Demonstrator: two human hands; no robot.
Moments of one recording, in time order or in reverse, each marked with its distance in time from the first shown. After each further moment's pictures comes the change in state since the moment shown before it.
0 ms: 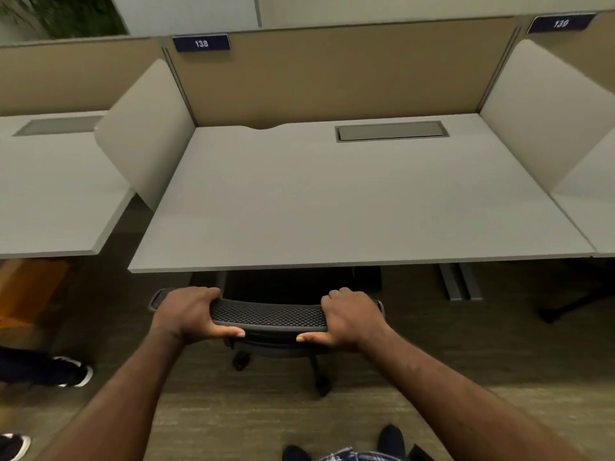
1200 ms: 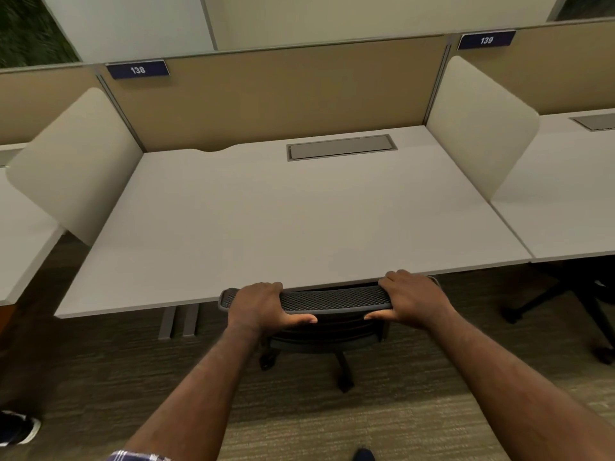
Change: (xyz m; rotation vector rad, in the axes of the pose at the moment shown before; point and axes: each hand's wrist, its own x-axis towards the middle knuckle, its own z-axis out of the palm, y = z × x) left_hand 0.138 0.242 -0.011 -0.044 0.085 0.044; right_hand -0.073 0.259 0.001 -0.109 0.004 0.141
